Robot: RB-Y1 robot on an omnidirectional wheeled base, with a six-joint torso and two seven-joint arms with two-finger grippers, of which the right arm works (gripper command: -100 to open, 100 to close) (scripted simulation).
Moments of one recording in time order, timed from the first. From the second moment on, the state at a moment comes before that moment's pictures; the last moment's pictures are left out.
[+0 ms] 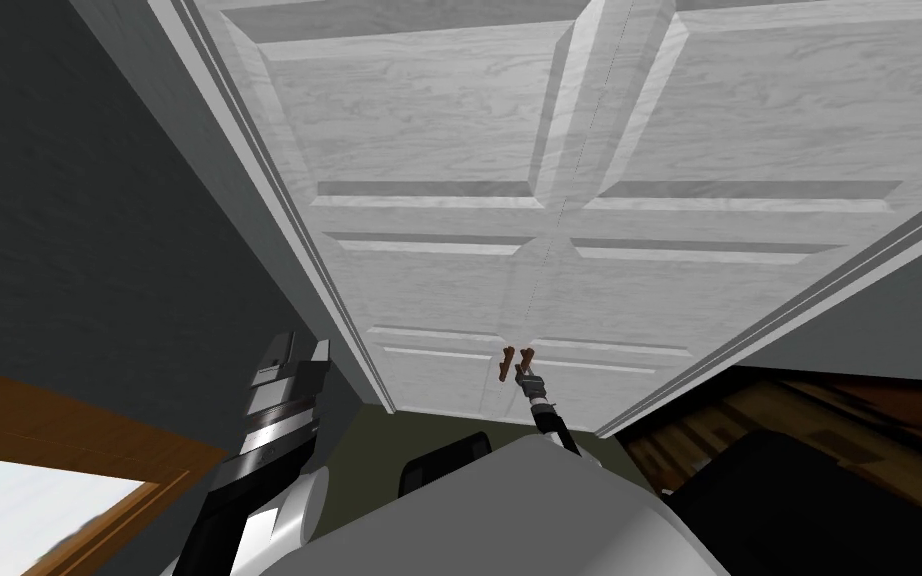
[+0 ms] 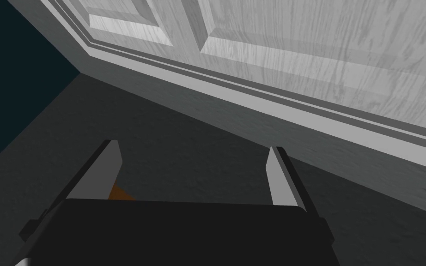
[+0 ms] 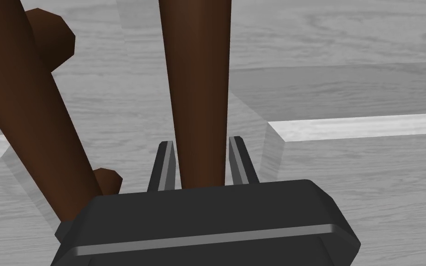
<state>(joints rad) 0.21 -0.46 0.37 -0.93 -0.89 -0.92 -1.38</state>
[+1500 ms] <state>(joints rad) 0.26 -0.46 0.35 -0.90 -0.90 -0.92 -1.38</state>
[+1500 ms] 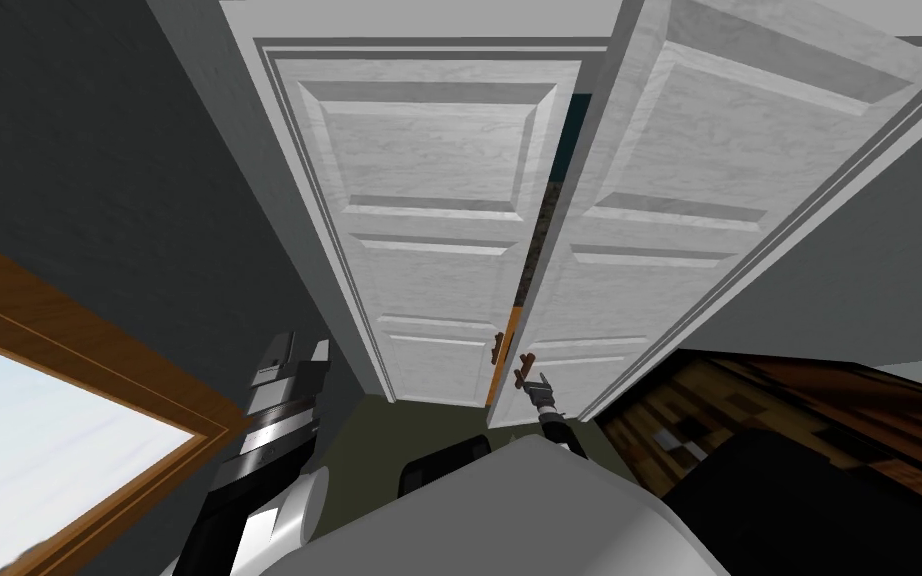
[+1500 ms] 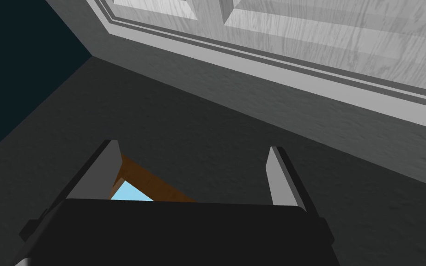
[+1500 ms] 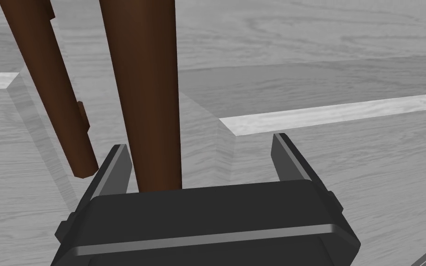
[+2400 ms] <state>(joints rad) 0.27 -0.47 0.34 -0.89 -0.90 -0.92 -1.38</state>
